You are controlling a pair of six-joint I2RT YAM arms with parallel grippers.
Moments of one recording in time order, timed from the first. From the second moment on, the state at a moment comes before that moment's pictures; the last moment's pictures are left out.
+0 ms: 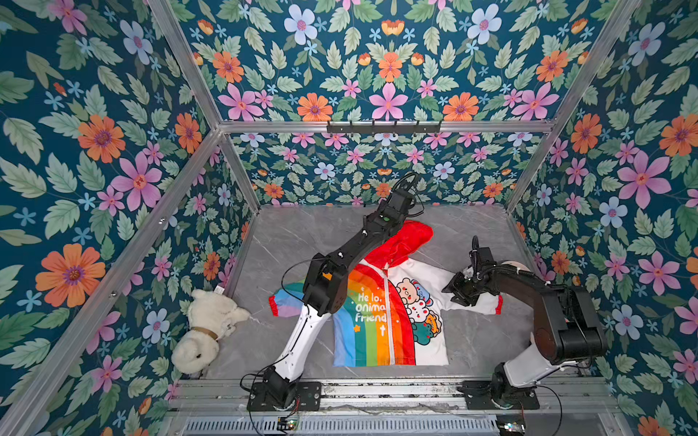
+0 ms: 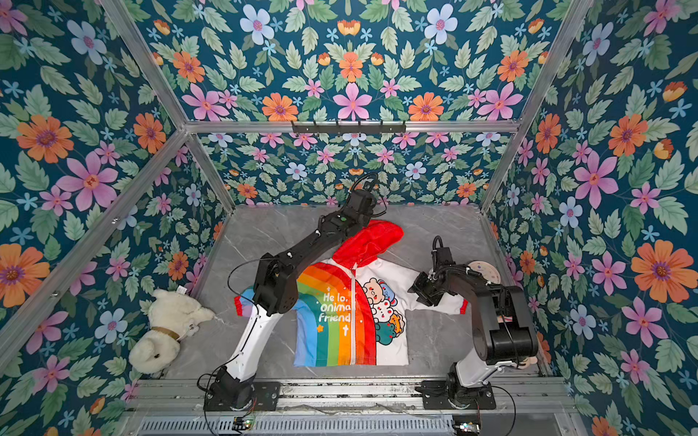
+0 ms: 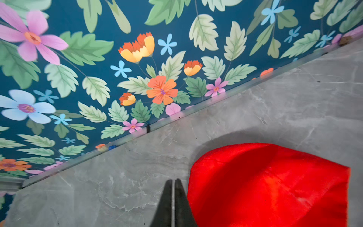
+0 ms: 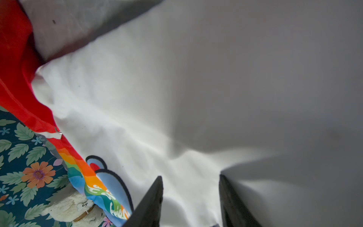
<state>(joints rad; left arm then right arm) -0.69 2.40 2.25 -0.42 -0.45 0.05 0.06 1.58 0.83 -0.50 -0.44 0.76</state>
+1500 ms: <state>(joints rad) -0.78 2.55 2.36 -0.33 -0.56 0.22 0.12 1.62 0.86 -0.46 -0.31 0.72</state>
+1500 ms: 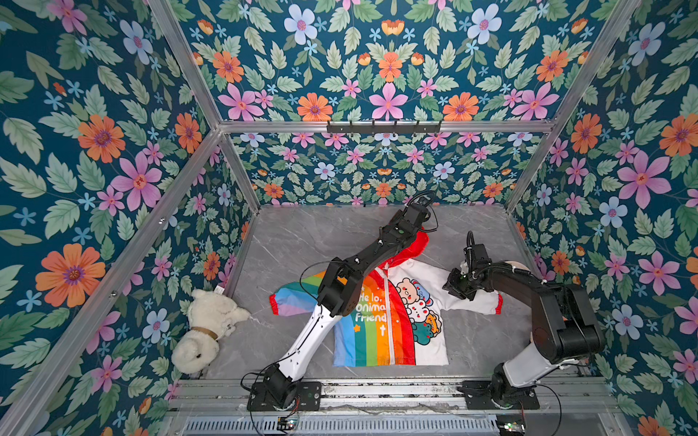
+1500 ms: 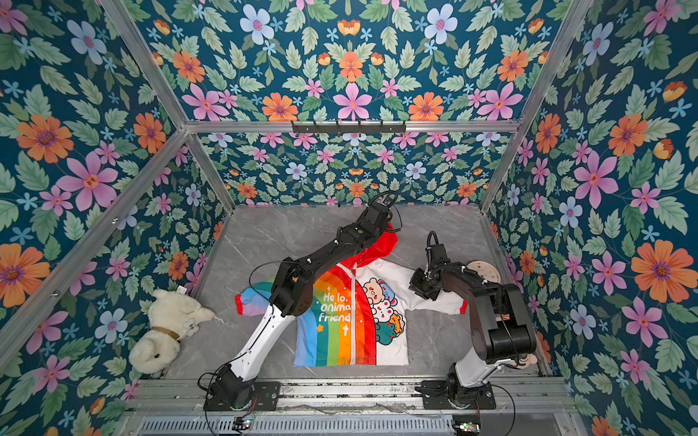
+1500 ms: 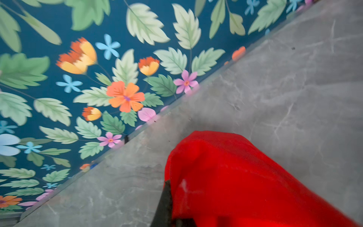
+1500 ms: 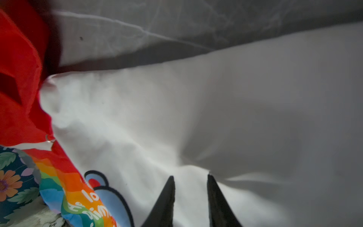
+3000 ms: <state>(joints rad) -0.44 2.18 1.84 -0.34 0.01 -0.24 0.15 1.20 0.78 -0.44 -0.33 0.70</state>
